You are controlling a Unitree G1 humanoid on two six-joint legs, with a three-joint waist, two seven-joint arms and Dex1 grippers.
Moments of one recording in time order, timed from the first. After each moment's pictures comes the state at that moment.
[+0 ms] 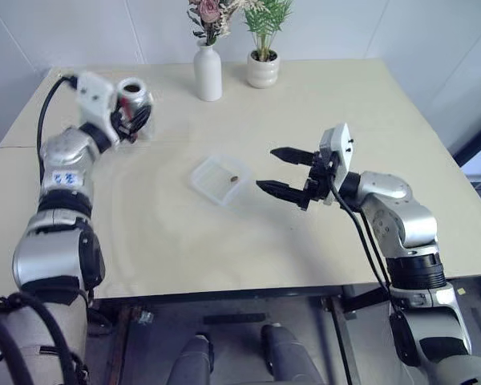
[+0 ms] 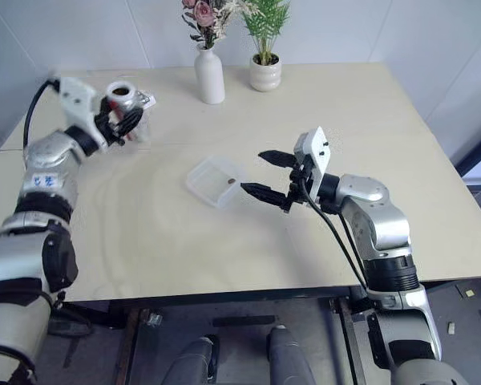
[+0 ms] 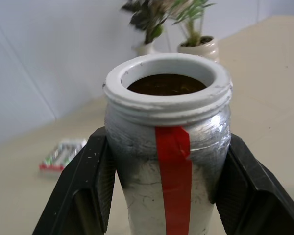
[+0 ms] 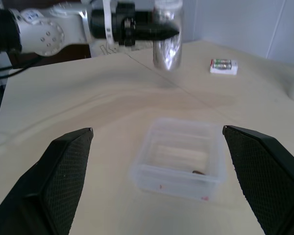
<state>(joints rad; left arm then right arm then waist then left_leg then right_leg) -1.12 0.62 0.22 1.18 -0.10 -0.22 -0.58 -0.71 -0.44 0.00 0.03 0.44 0.39 1.02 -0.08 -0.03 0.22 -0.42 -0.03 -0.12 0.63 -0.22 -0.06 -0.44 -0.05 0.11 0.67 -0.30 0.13</state>
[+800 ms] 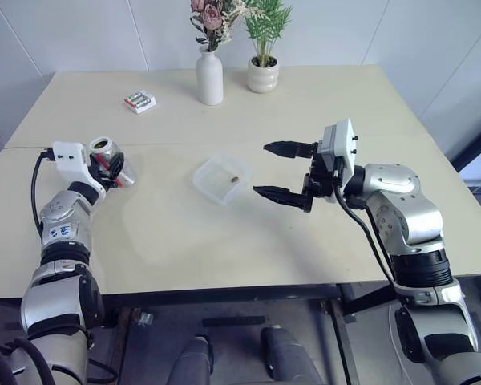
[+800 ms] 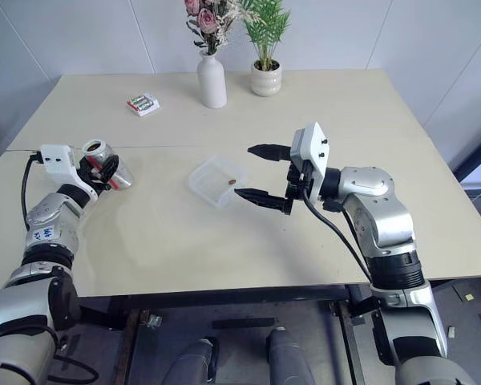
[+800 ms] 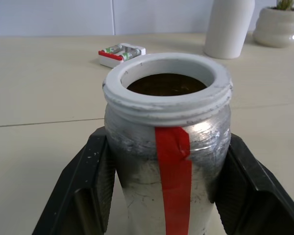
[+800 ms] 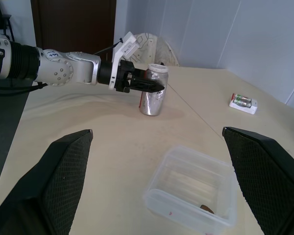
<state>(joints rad) -0.86 0.59 0.35 1.11 -0.21 -0.21 -0.45 -0.72 -0.47 0.04 -0.01 0.42 0.31 1.09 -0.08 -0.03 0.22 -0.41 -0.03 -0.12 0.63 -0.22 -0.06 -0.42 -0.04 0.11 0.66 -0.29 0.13</state>
